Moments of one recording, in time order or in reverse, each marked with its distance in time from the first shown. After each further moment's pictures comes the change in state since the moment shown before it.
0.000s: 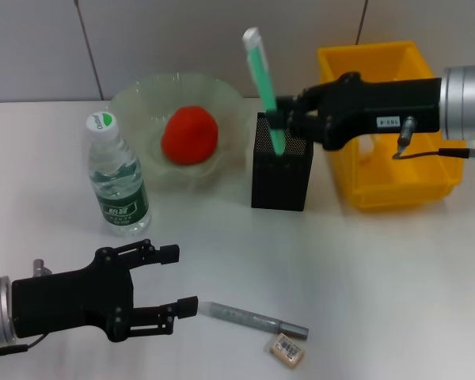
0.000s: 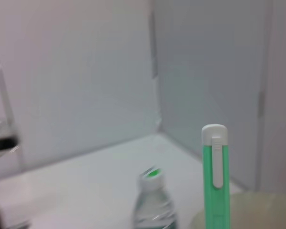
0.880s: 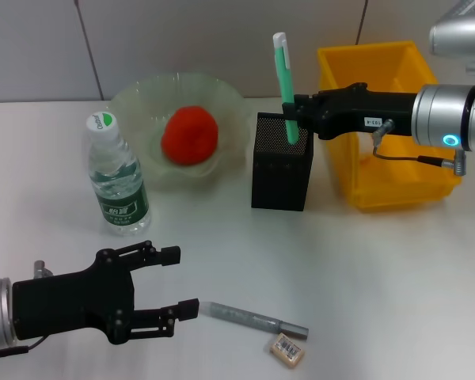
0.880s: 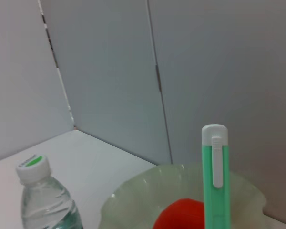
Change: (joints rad) left arm 0.002 -0.002 0.000 0.000 0.001 0.004 0.010; right arm 0.079 -0.009 -0.004 0.335 0.050 0.329 -0.102
